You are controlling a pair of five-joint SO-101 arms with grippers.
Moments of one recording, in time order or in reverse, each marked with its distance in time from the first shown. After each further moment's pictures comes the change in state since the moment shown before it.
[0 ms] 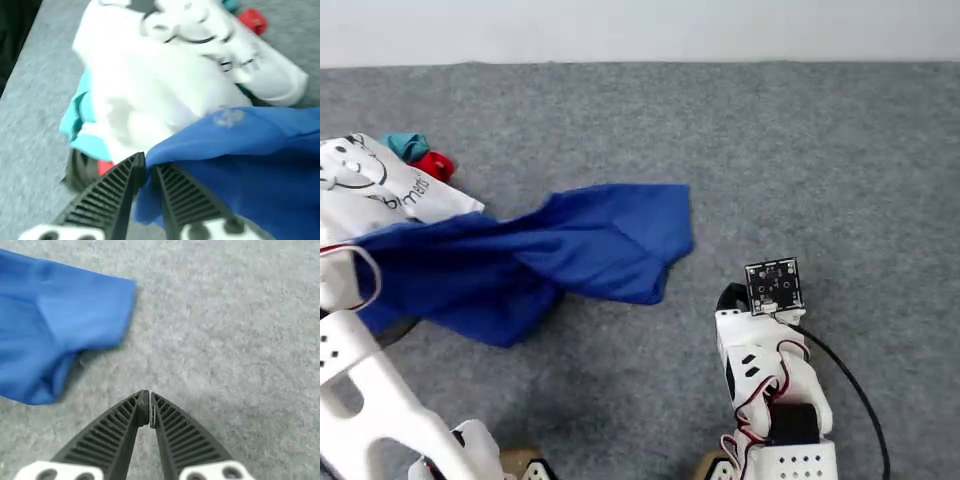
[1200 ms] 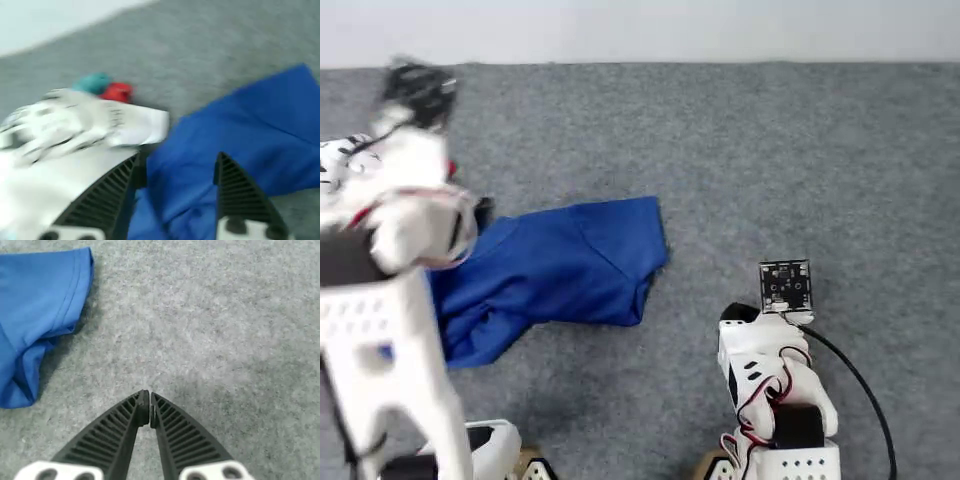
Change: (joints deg) left arm 35.7 11.9 -29.2 19.6 2.2; right arm 1.0 -0.2 -3.3 11.3 -6.9
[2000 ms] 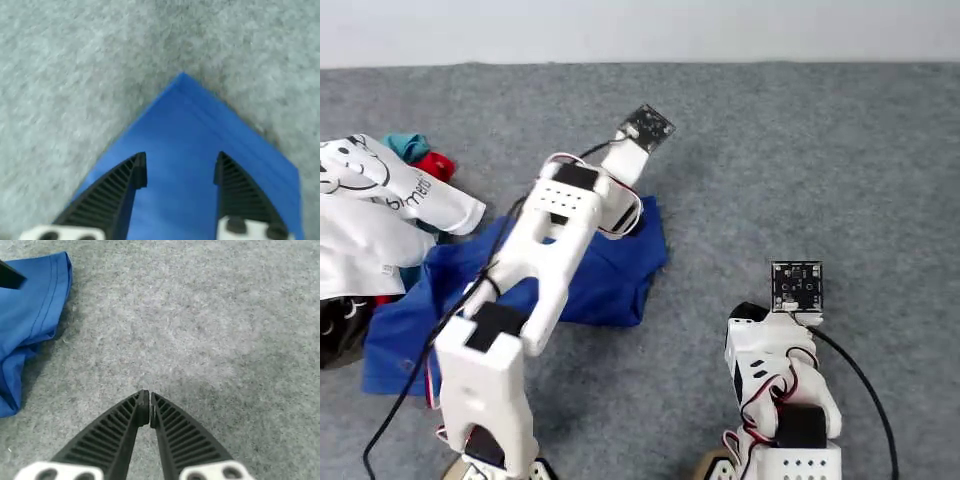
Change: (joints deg) left arm 24.0 50.5 0.0 -36.0 1.0; right arm 3.0 0.0 0.0 0.0 -0.2
